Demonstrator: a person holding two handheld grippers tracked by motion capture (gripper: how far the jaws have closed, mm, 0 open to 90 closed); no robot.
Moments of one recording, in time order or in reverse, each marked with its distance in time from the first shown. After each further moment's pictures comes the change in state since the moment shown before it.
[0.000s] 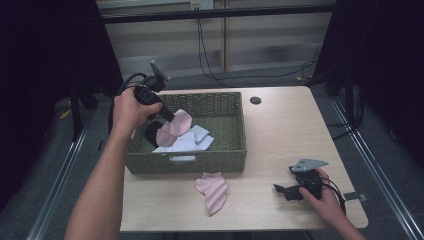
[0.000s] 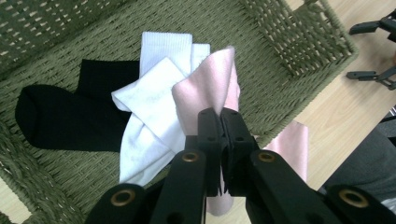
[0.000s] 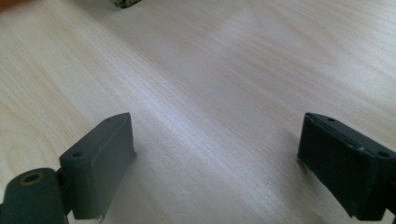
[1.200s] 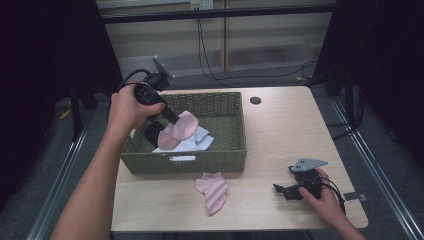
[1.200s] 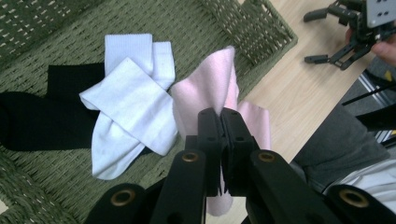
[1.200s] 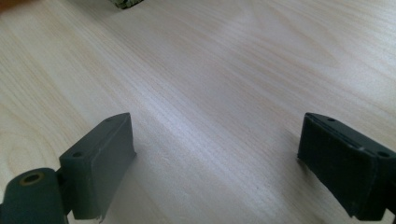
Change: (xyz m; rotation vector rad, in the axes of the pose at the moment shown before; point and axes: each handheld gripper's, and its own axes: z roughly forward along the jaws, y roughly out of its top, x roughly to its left) left arm -0.040 -0.003 -0.021 0.023 -0.044 0.081; right arm 0.001 0.001 0.001 0.002 0.002 0.008
